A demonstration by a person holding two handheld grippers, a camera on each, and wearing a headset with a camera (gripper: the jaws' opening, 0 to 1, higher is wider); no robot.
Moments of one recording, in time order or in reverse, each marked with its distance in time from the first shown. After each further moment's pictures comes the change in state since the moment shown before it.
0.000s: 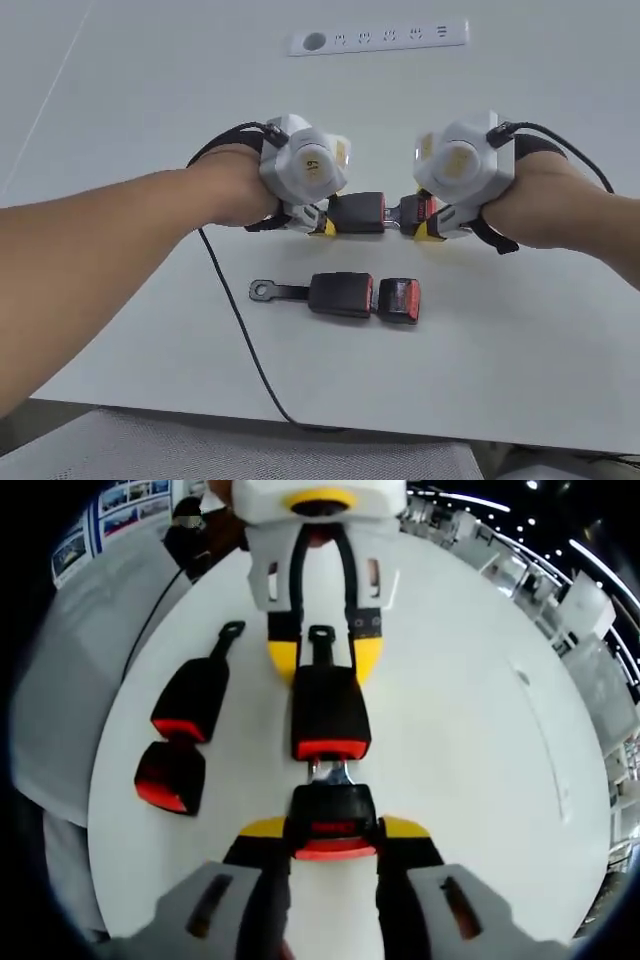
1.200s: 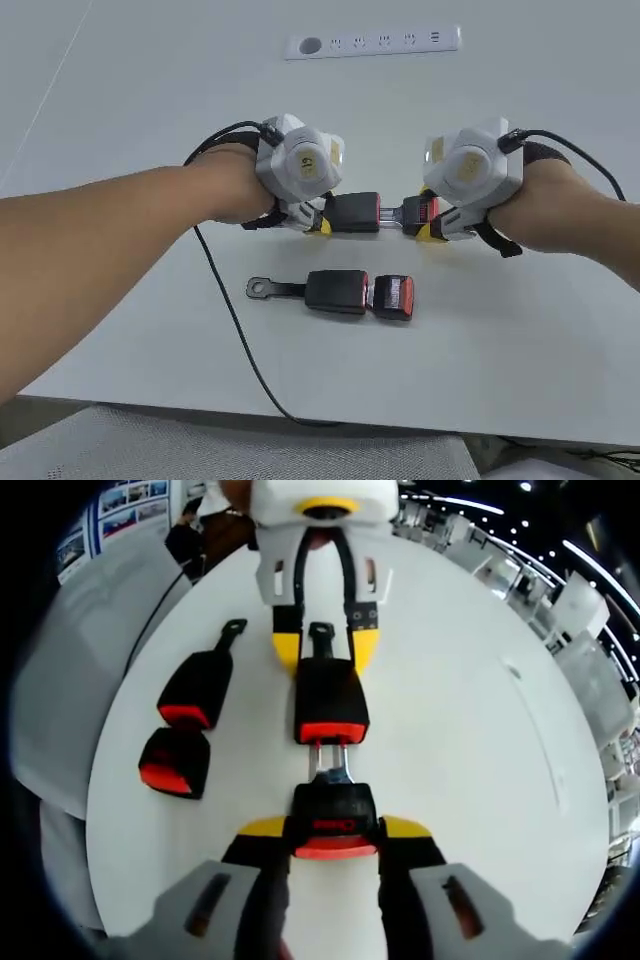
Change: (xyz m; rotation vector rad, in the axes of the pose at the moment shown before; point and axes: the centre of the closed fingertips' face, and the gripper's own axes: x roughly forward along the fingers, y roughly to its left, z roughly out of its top) left arm -0.001 0.001 -0.001 -0.008 -0.017 0.007; right arm -0.011 0.002 -0.017 0.012 -0.019 -0.028
